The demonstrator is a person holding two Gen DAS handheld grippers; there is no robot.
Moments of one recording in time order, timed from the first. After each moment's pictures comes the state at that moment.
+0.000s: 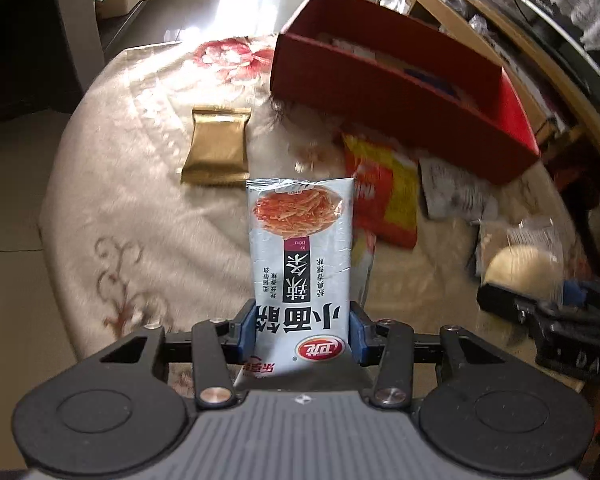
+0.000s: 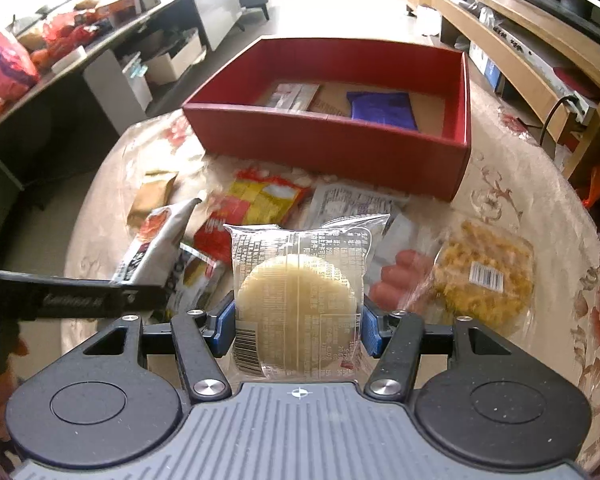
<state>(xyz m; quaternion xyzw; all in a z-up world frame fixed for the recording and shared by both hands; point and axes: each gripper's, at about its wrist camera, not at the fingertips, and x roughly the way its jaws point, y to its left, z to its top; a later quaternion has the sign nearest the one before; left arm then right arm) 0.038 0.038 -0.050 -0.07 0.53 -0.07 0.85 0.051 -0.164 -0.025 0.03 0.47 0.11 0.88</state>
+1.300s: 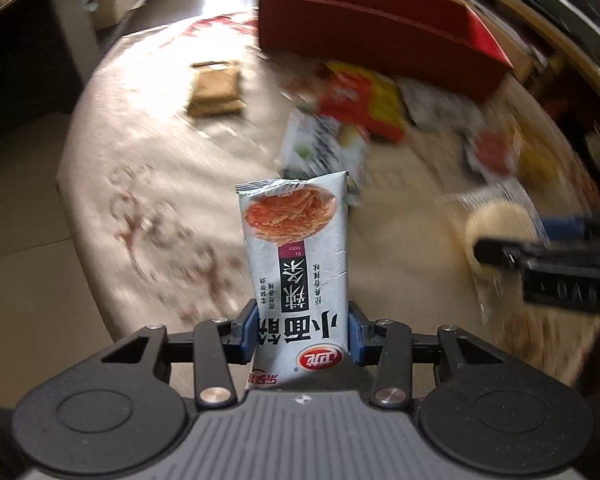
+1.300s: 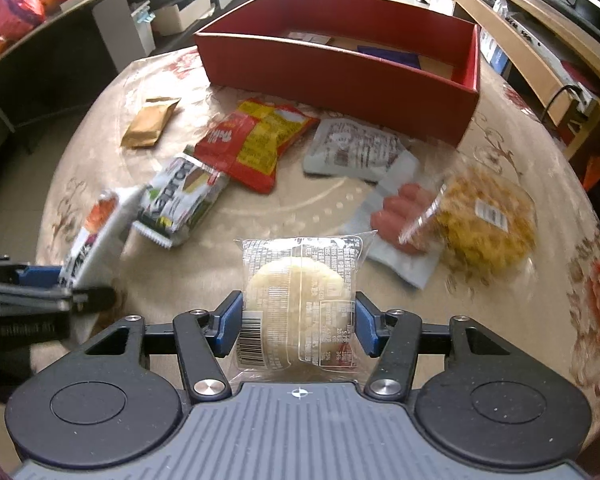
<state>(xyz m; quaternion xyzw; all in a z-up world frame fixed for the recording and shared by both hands) -0.035 0.022 -0.071 0.01 0.53 -0.08 0.85 0.010 -0.153 -0.047 -0.03 0.49 0.11 0.86</state>
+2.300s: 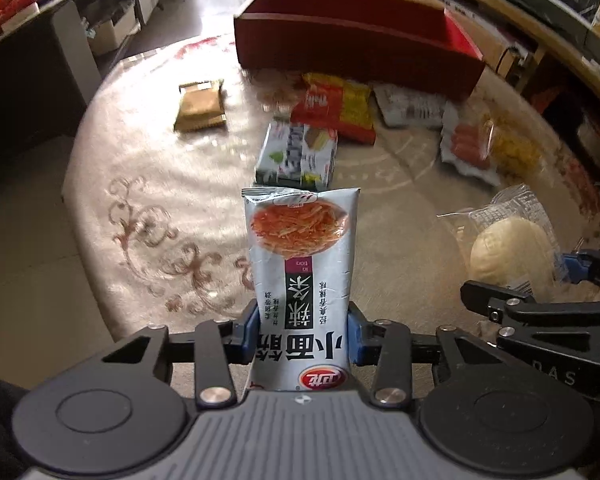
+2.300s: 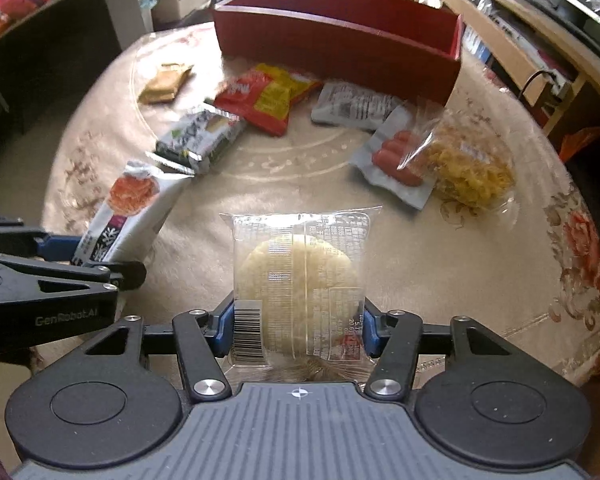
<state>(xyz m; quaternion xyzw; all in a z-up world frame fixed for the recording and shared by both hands) -0.055 0.004 -0.053 0.02 0.49 -0.07 0.87 -0.041 -0.141 -0.043 -0.04 0.48 0.08 0.88</state>
